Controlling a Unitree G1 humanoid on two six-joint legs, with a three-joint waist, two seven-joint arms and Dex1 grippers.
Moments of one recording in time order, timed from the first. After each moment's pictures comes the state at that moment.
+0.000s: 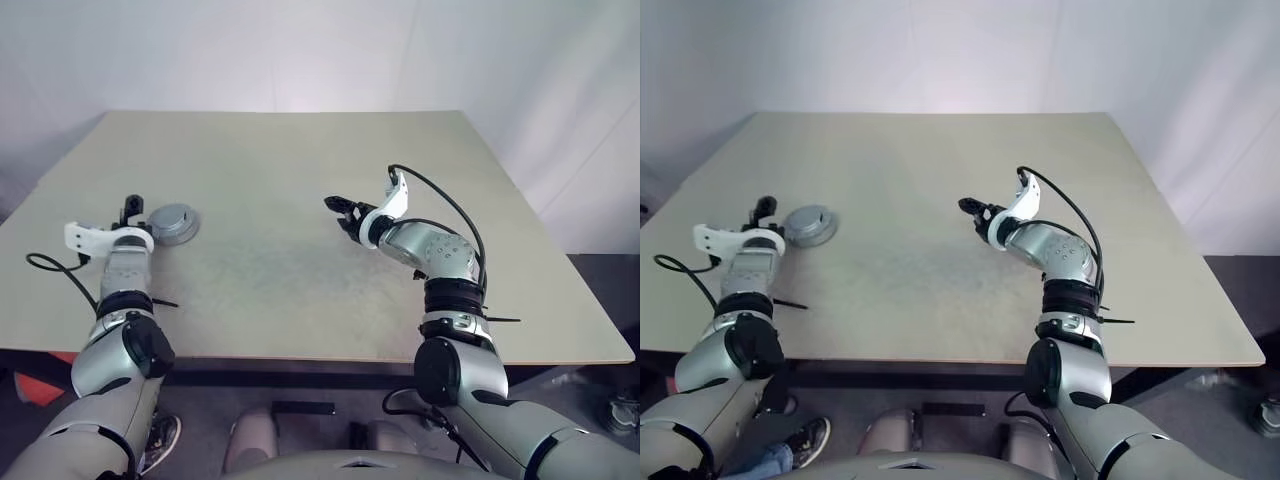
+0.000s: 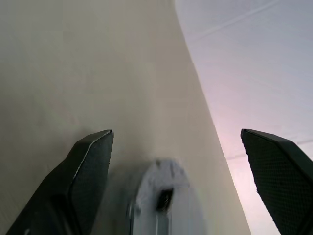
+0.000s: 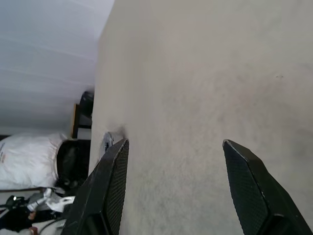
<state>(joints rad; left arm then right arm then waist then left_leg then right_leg) -0.82 0.39 0.79 1.09 -0.81 0.04 -0.19 -0.78 0.02 -0.43 0.45 0.86 0.97 -0.09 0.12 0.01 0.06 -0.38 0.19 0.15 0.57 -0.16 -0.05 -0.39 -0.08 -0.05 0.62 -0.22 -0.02</state>
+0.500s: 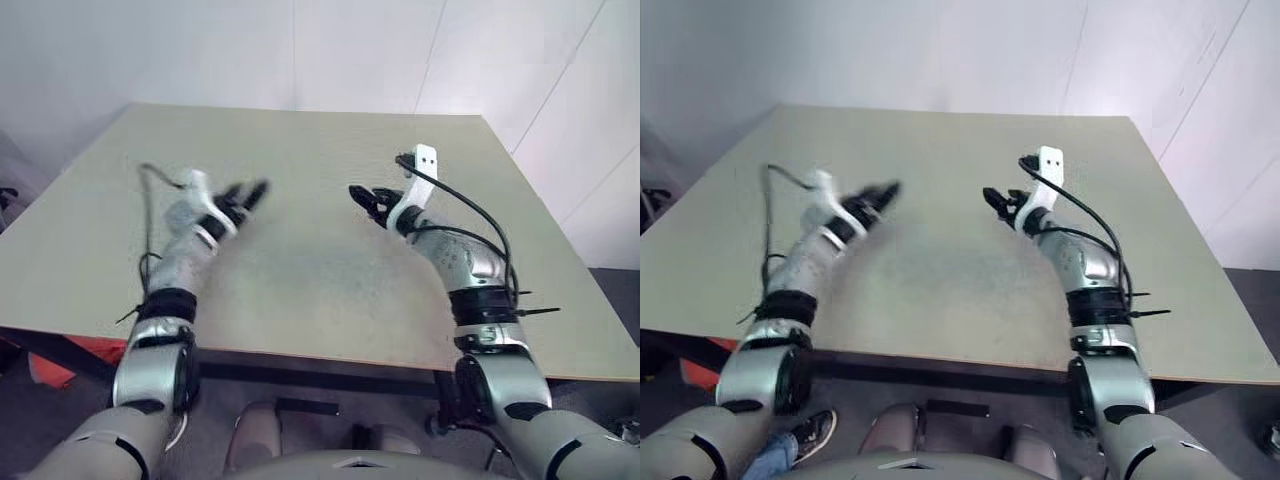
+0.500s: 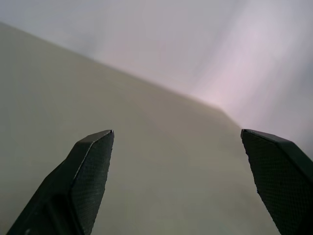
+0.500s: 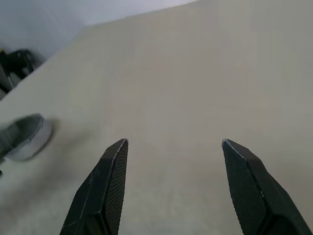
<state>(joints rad) -0.60 0.21 0.06 0.60 -0.44 0.24 -0.73 -0.65 -0.30 -0.06 0.31 0.46 0.59 0.40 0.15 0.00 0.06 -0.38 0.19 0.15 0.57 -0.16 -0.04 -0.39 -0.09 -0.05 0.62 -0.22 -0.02</state>
